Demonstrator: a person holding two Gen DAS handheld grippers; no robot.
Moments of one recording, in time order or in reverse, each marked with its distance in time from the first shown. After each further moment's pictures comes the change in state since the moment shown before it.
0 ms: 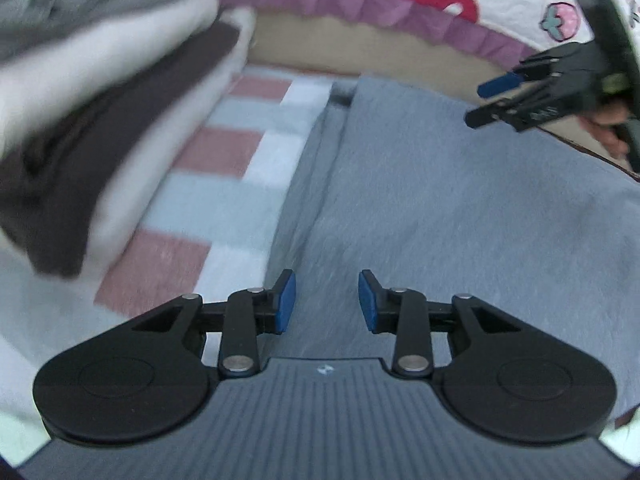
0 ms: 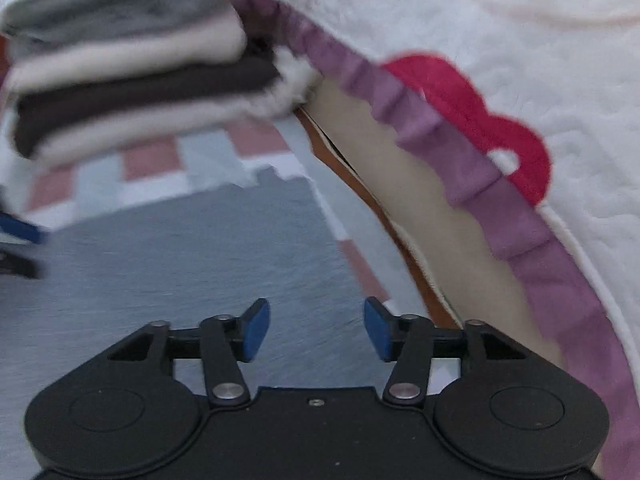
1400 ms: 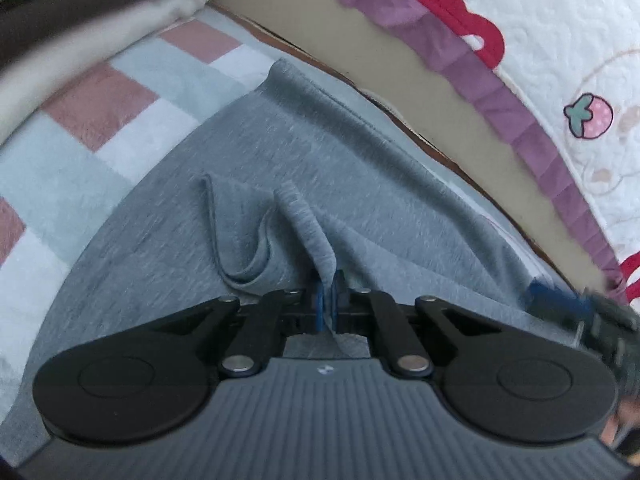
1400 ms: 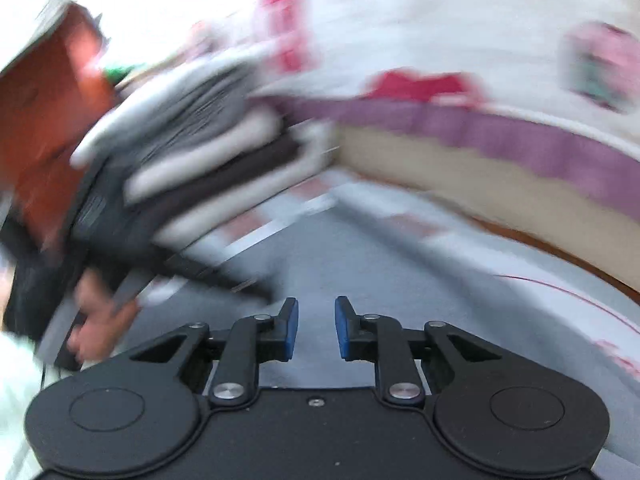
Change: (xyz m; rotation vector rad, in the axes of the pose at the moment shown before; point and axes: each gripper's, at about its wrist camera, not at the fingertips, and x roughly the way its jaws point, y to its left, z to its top) left arm 0.065 -0.048 0.052 -0.401 0.059 -0.220; right arm -0.120 -0.031 -0.126 0.476 -0.291 0.226
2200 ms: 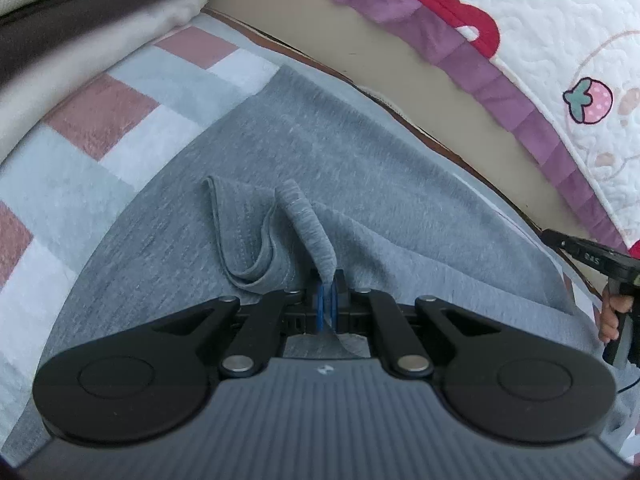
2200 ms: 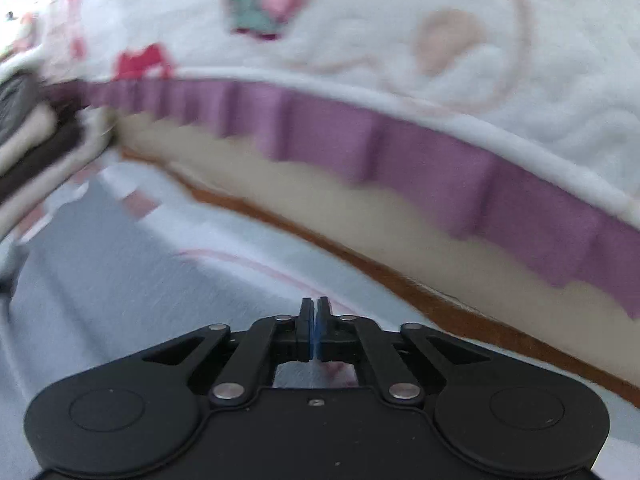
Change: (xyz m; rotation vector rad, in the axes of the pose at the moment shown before) left arm -0.001 -0.009 -0.002 0.071 -0.007 0.045; right arm -0.001 -0.125 0.008 -0.023 0.123 -0.459
